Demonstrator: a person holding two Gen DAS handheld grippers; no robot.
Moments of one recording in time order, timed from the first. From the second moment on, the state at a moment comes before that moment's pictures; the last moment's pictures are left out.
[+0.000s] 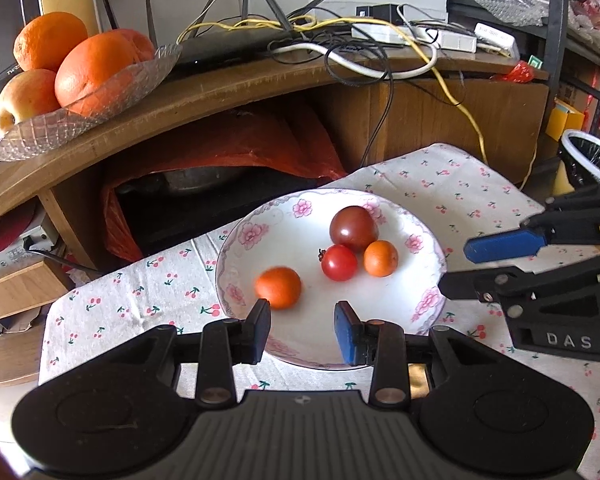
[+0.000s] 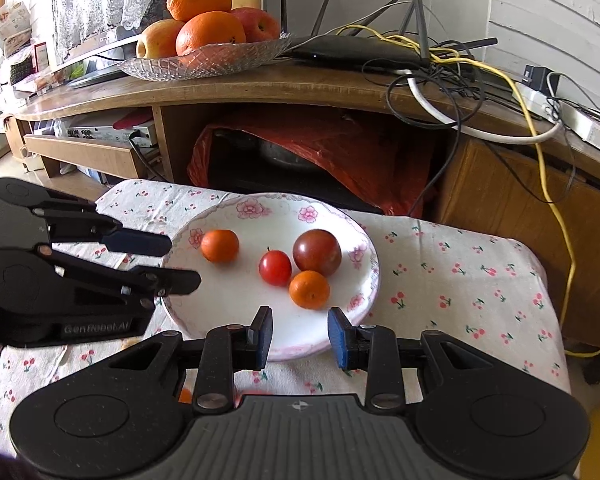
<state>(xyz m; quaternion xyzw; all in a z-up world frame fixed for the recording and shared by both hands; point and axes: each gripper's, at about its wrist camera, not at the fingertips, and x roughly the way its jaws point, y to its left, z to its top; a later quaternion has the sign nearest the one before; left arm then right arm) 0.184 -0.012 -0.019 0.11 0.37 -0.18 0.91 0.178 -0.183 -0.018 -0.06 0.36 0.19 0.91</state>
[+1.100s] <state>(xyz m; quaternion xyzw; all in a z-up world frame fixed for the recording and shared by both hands) 0.110 -0.018 -0.039 0.11 0.43 -0.22 0.87 0.108 -0.201 -0.036 -0.03 0.41 0.19 0.89</state>
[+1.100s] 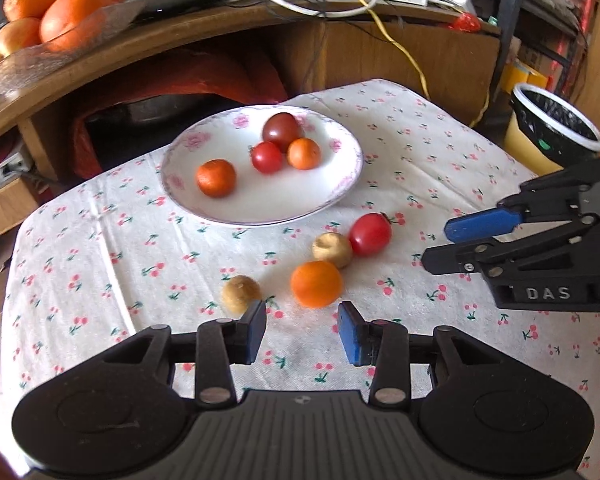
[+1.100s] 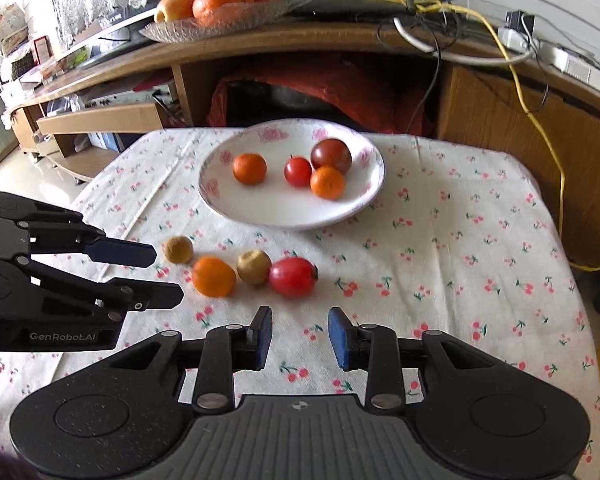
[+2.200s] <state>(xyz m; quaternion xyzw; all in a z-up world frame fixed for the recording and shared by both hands) 0.129 -0.038 -0.058 0.13 0.42 -0.25 0.86 0.133 -0.212 -0.056 0.01 0.44 0.21 0.87</state>
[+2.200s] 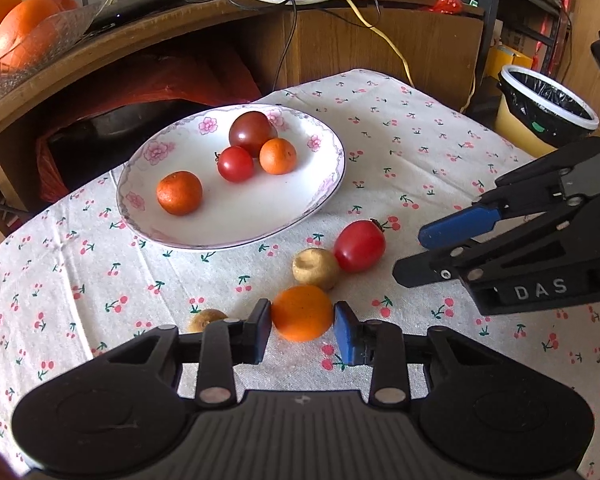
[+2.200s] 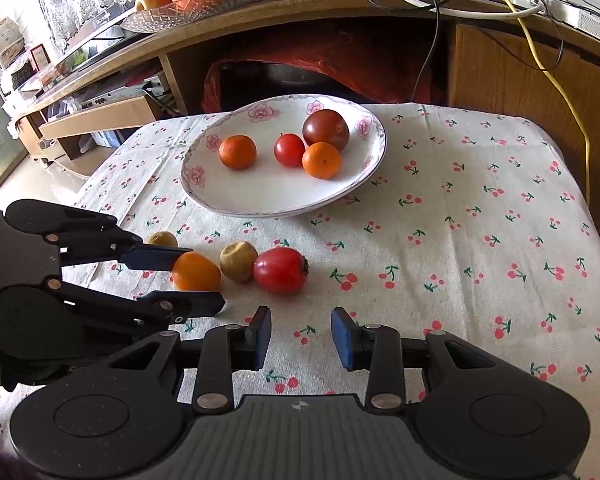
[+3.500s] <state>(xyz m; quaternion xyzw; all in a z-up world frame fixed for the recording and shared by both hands) 0.125 -0.030 -0.058 0.13 0.42 -0.25 0.87 0.144 -0.194 -0.062 -0.03 0.41 0.24 0.88</state>
